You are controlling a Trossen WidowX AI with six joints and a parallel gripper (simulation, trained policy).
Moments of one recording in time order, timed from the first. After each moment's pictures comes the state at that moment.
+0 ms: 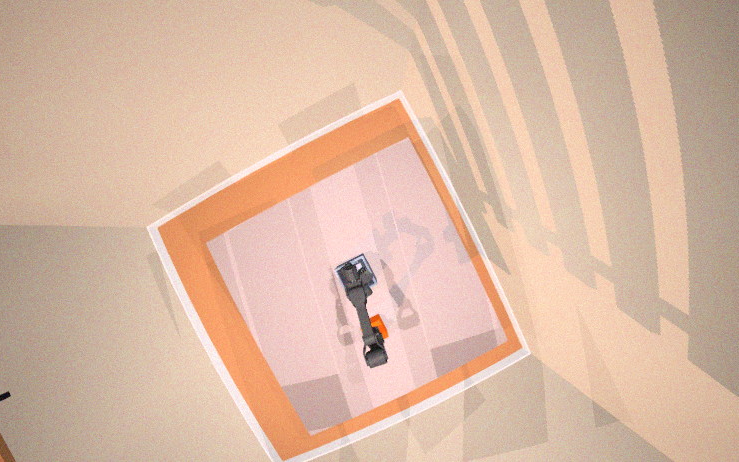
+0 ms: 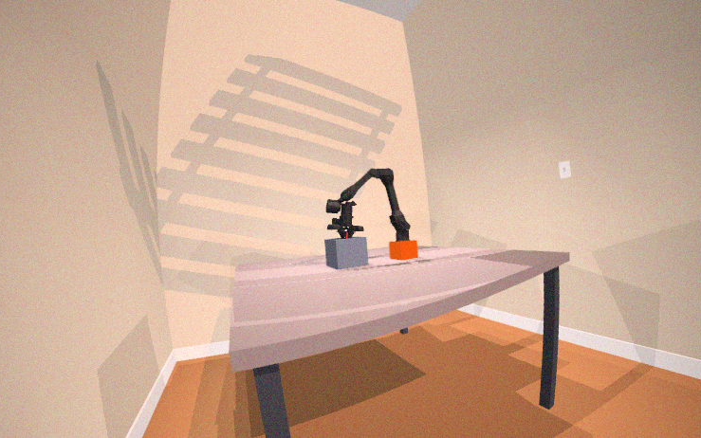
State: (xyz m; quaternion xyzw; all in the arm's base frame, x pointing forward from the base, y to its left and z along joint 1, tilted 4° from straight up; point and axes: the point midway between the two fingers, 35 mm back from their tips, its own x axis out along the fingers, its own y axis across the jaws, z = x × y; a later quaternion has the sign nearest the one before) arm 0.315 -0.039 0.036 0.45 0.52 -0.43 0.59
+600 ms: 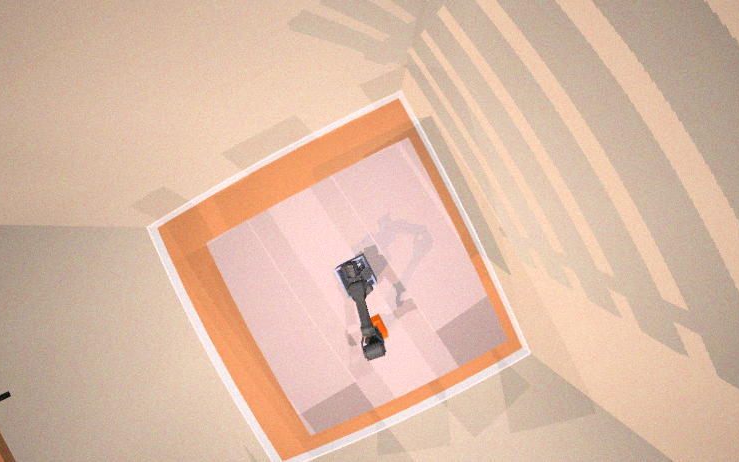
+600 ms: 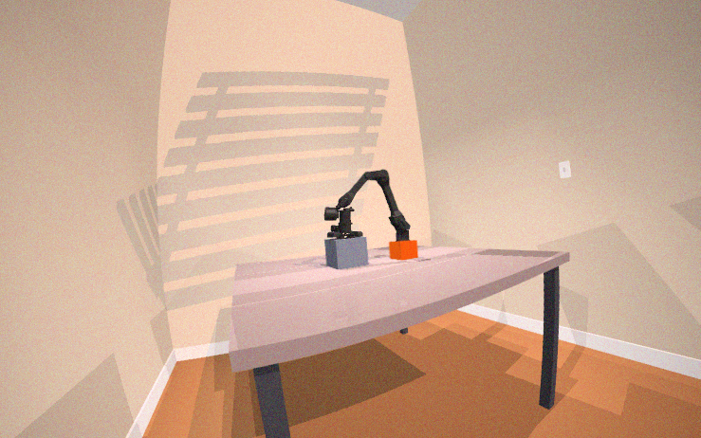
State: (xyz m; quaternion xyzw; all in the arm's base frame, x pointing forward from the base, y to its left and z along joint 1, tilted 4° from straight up) arm 0.316 -0.043 0.004 0.42 0.55 -0.43 0.58
